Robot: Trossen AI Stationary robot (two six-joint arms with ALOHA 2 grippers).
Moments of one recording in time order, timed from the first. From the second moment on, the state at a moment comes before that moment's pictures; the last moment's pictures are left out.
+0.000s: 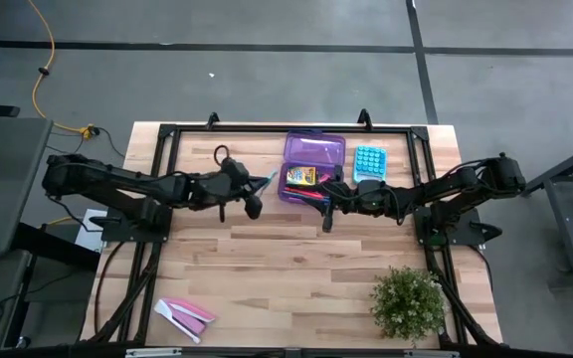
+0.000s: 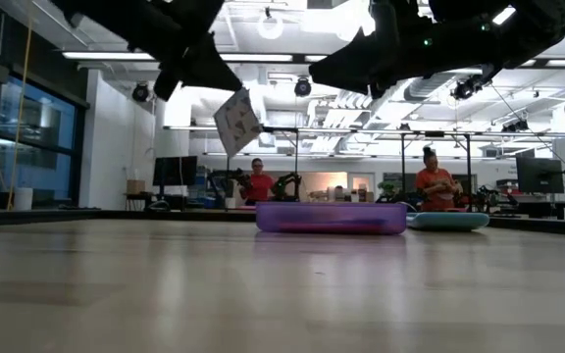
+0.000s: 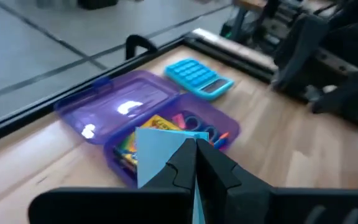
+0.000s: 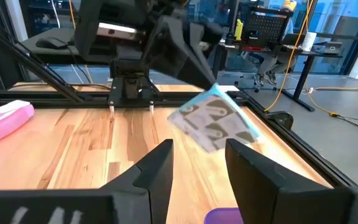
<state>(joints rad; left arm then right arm) 0.09 1.22 0.70 0.10 -0.49 -0.39 0.03 1.43 0.58 0.77 0.24 -0.08</state>
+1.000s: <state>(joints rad) -0.09 1.24 0.61 0.27 -0.11 -0.28 0.03 1.43 0.58 0.76 0.19 -0.08</state>
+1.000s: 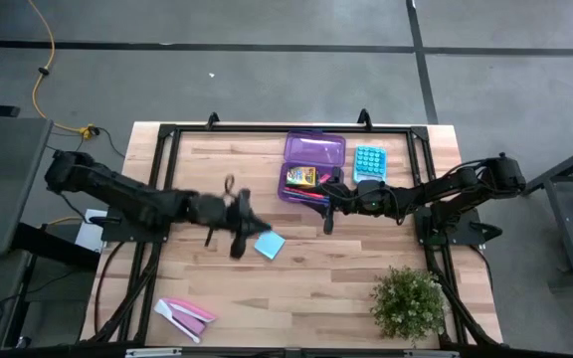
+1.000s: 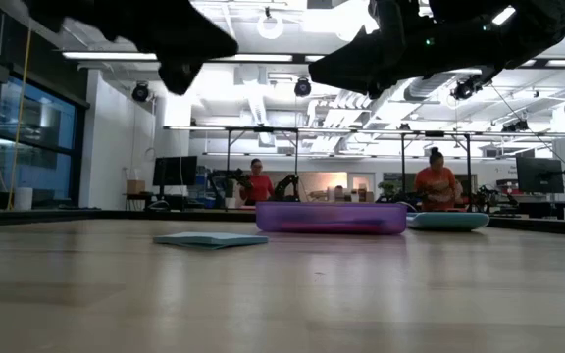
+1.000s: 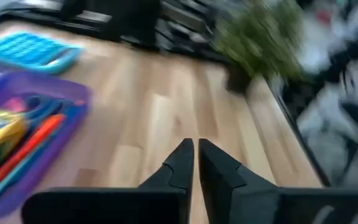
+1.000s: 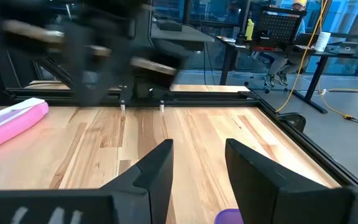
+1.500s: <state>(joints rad) -0.42 1.56 0.83 -0.03 -0.52 0.13 0.03 1.43 0.58 0.76 0.20 -0.07</state>
